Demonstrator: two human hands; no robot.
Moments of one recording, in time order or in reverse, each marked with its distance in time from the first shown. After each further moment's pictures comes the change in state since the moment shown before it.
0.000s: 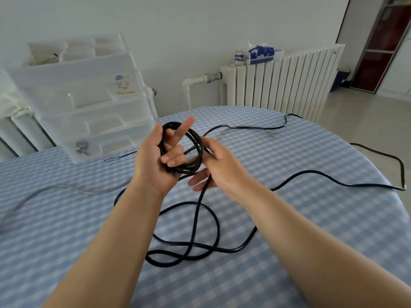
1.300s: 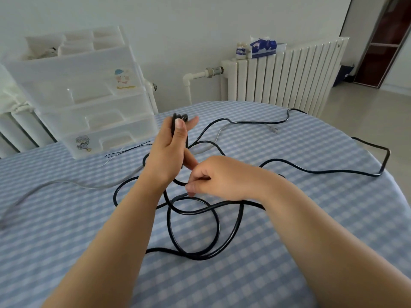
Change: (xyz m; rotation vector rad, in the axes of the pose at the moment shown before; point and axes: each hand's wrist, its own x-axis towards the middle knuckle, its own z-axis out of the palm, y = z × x) left_hand -0.008 -0.011 0.004 1.052 0.023 0.390; right_hand -0.023 -0.020 -0.012 -0.918 -0.401 -0.074
